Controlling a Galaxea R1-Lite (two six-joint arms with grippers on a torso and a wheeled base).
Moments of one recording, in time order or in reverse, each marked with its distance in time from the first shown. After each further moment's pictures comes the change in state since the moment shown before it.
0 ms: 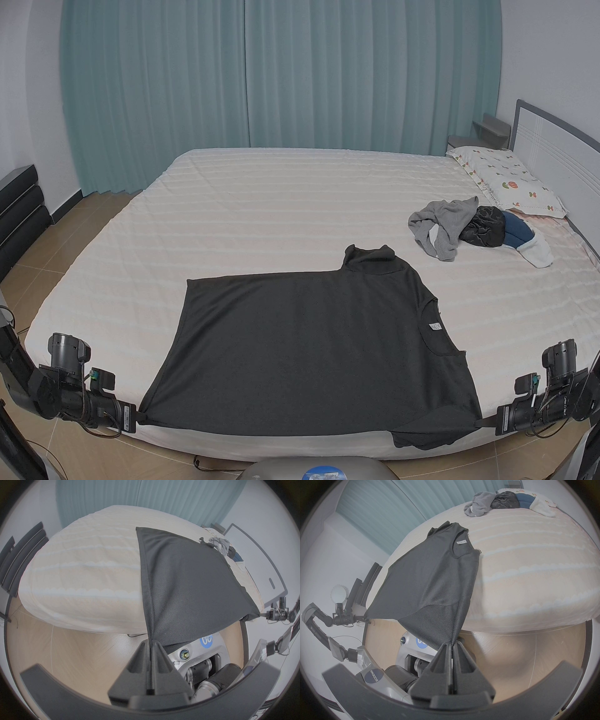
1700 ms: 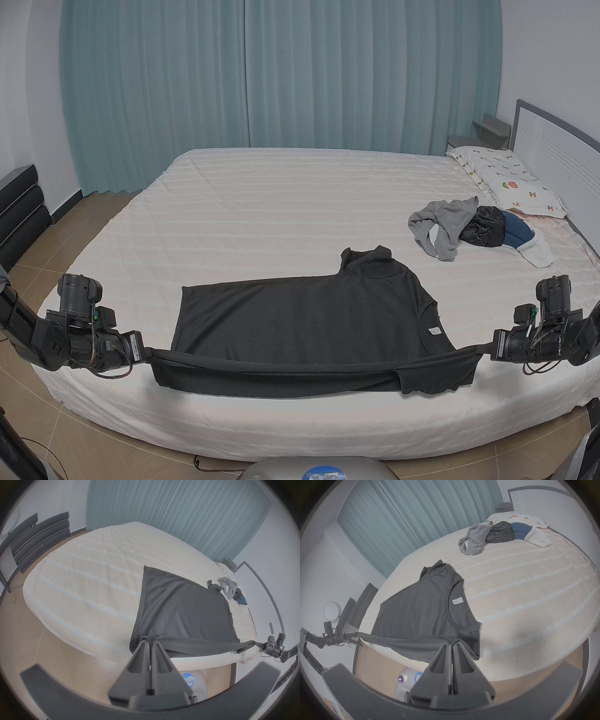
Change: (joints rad) left arm -0.106 -0.042 -0.356 0.169 0.091 -0.406; right arm 0.046 -0.036 -0.445 0.219 -0.140 0.167
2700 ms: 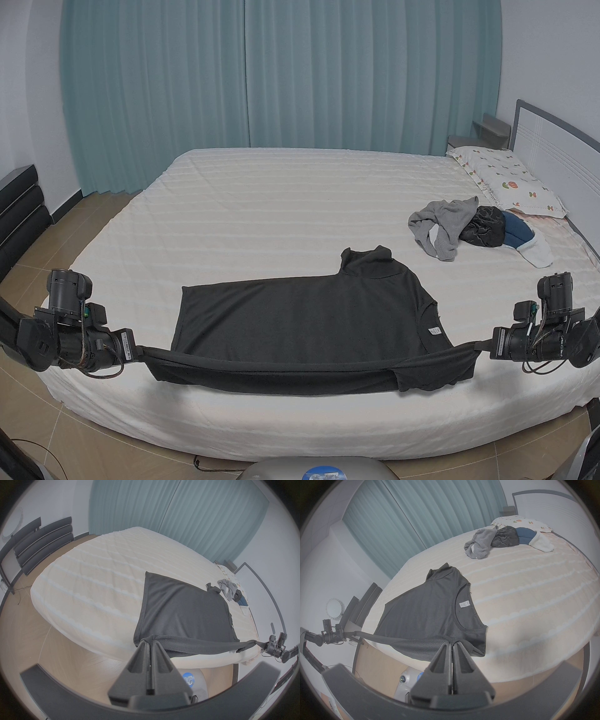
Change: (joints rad) left arm -0.005 -0.105 0.008 0.081 0.039 0.000; right arm 0.031 -0.040 0.009 -0.011 0.003 0.006
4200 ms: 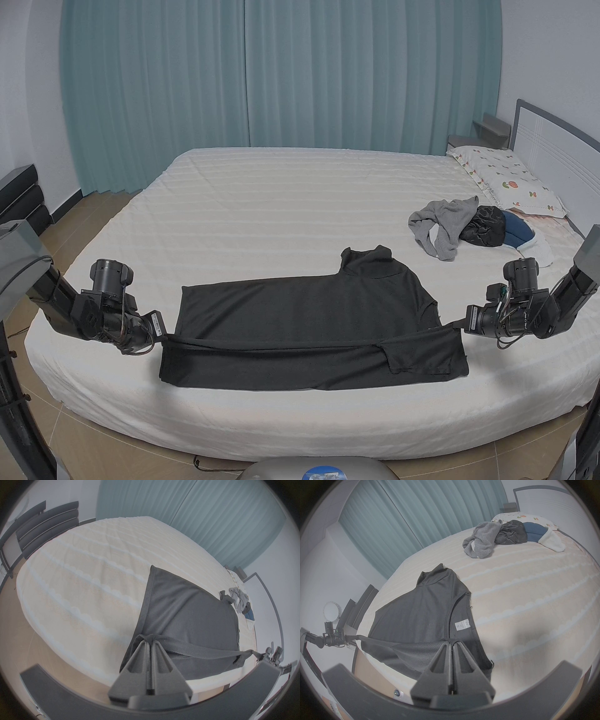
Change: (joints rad) left arm -0.020 0.357 -0.303 0.004 0.000 -0.140; right arm 0.000 0.319 -0.327 0.006 -0.004 0.013
